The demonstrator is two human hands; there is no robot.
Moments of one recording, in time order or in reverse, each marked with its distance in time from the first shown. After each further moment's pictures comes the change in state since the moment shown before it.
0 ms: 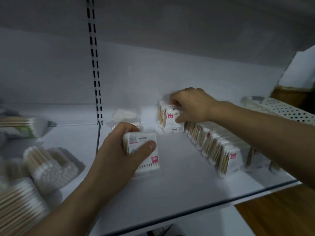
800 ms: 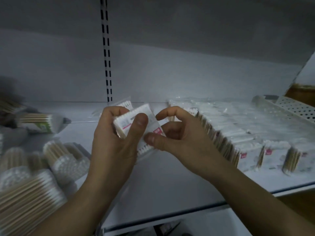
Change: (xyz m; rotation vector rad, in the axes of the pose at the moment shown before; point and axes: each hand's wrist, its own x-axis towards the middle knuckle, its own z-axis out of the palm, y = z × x) left_hand -0.009 0.031 -0.006 -0.227 0.348 0.068; right_hand -0.089 -0.128 -0.005 1.486 0.213 0.174
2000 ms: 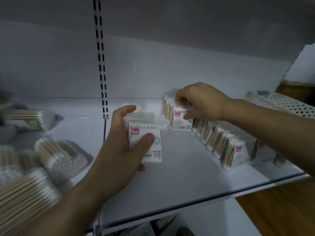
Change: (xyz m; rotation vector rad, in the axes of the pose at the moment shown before) left_hand -0.002 -0.029 -0.012 0.043 -0.418 -0.102; right_hand 0.095 0.007 -0.099 -1.427 -0.227 -0.212
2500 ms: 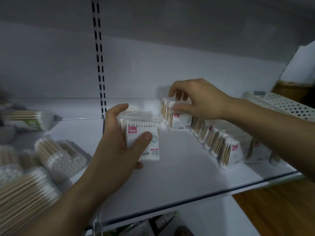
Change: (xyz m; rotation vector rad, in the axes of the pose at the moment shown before) left_hand -0.001 0.005 0.000 -0.033 0.047 -0.015; right_hand -0.010 -0.012 -0.015 0.194 0.100 -0.003
